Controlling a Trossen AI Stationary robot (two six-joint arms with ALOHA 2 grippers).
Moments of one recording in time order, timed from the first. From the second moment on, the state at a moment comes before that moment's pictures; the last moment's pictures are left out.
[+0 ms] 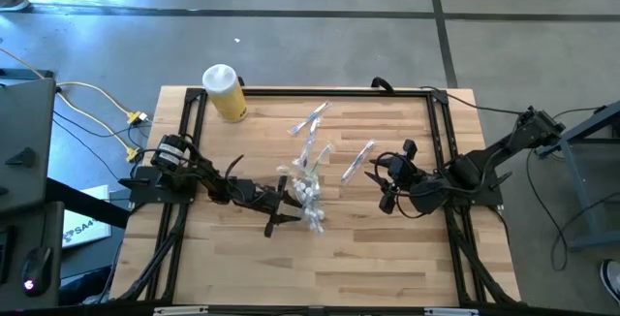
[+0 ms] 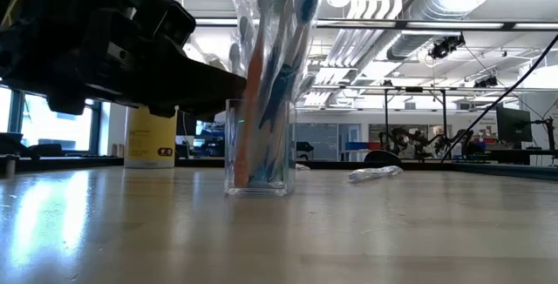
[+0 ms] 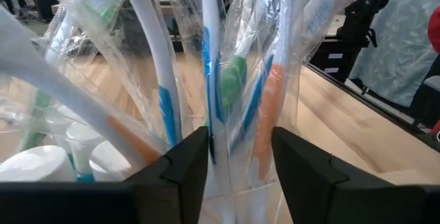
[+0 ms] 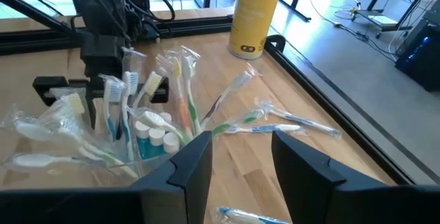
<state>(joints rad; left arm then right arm) -0.26 1.92 0.44 1.45 -0.04 -0.05 0.52 1.13 1.03 -0.59 0.88 0.47</state>
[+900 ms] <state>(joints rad) -0.28 1.90 0.43 1.43 -0.07 -0.10 0.52 1.13 1.03 -0.63 0.79 0.47</state>
